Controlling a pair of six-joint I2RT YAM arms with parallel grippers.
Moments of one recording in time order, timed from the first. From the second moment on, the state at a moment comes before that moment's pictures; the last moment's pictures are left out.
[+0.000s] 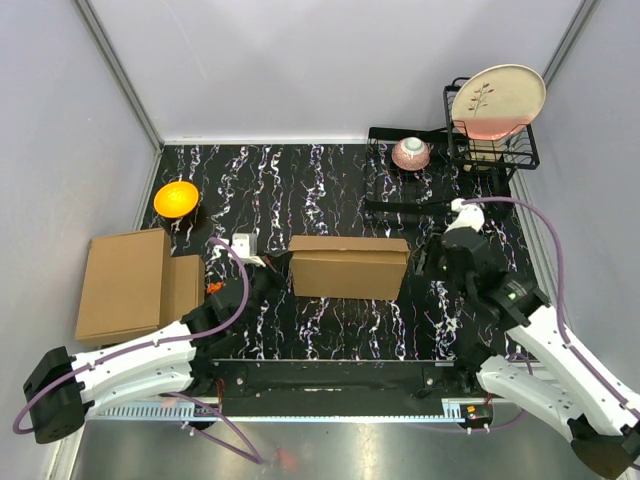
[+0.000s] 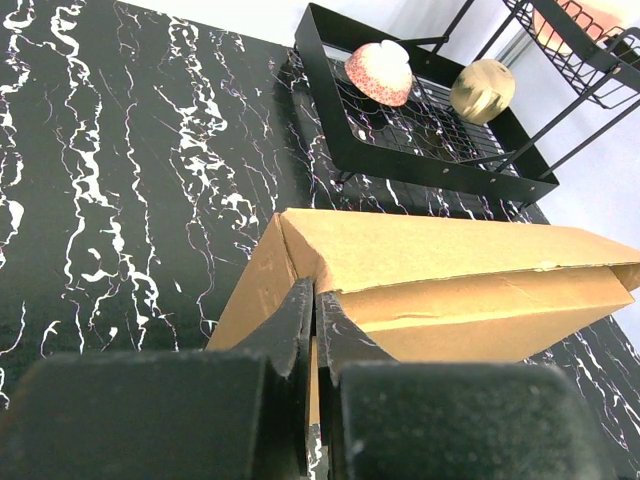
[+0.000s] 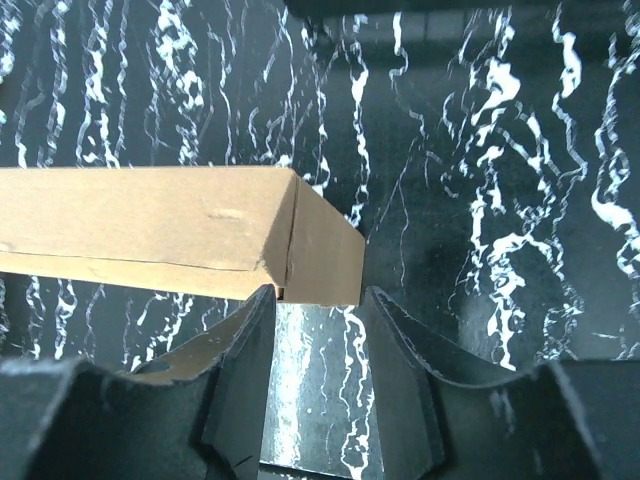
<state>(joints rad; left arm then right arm) -0.99 0.79 0.33 0.36 -0.61 -0.51 0.65 0.78 0.86 -0.69 0.33 0.59</state>
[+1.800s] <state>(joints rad) -0.99 0.48 0.61 -0.44 -0.83 -0.55 0.64 0.95 0.63 -0.04 0.20 0.64</state>
